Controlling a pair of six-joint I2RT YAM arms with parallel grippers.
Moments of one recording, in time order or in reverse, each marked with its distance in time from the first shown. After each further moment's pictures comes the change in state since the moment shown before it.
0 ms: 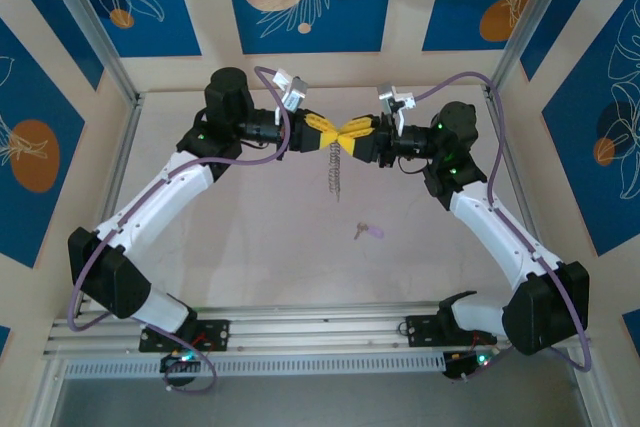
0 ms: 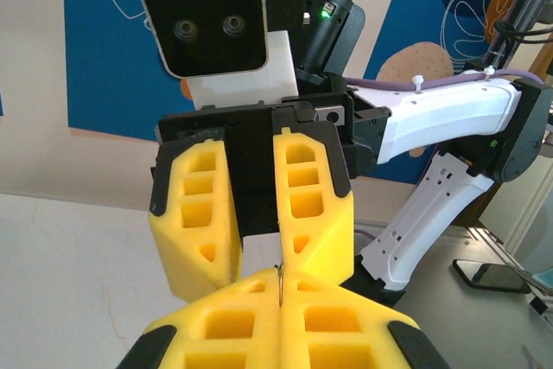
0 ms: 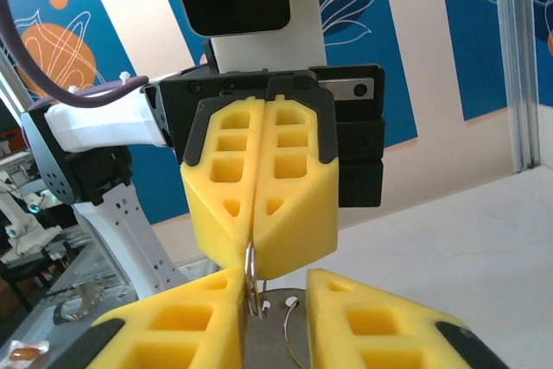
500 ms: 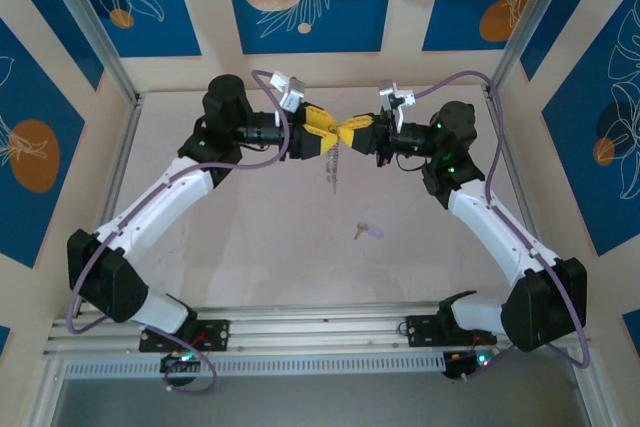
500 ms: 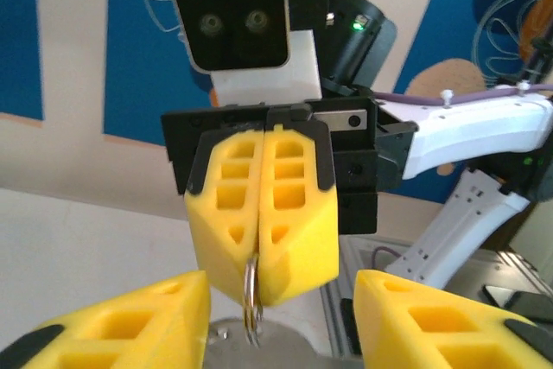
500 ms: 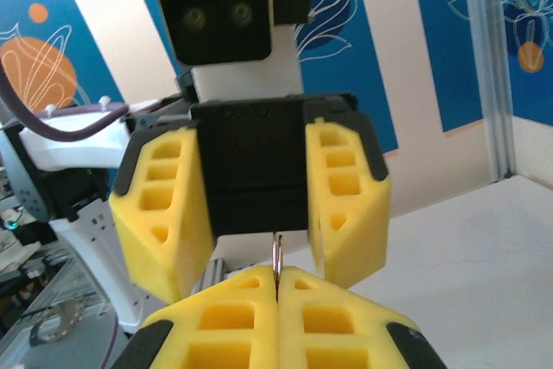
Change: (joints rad) left arm 0.001 -0.037 -0.092 0.128 -0.104 -0.067; right arm -0.003 0.019 0.001 0.045 0.062 0.017
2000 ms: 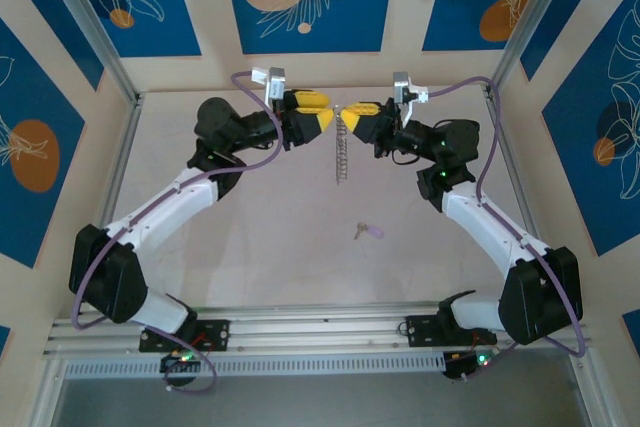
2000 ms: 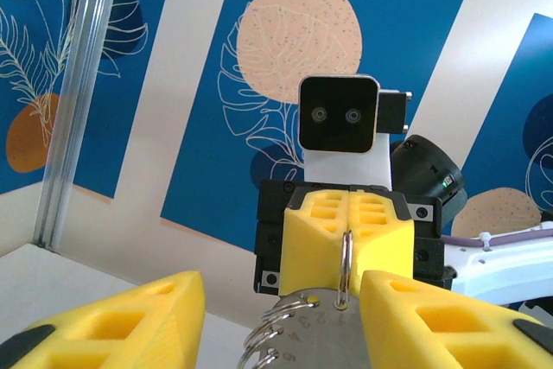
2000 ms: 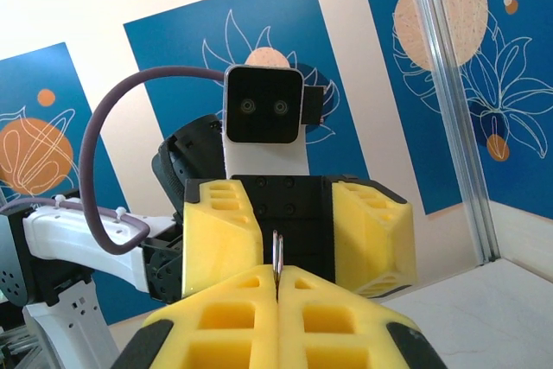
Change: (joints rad) left arm 0.003 0.011 -0.165 0.536 -0.238 -0.364; right arm 0.019 0.034 -0.075 0.411 0.158 0.229
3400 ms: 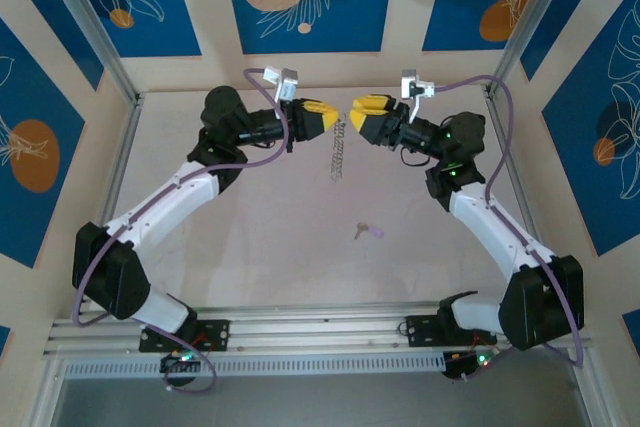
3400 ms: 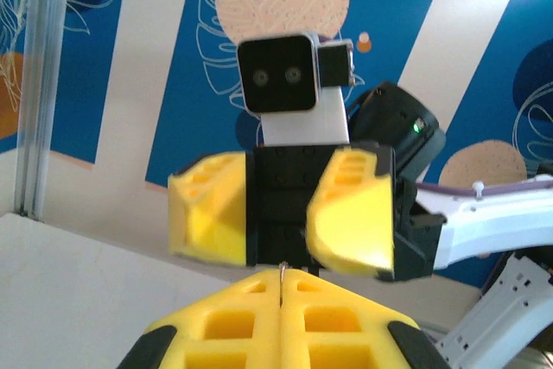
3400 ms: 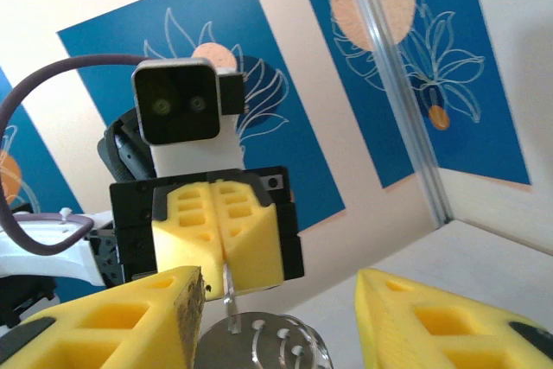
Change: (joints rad) left arm -0.008 0.022 0.091 -0.219 0.105 0.131; right arm -0.073 -0.040 0.003 -0.198 0.030 -0.036
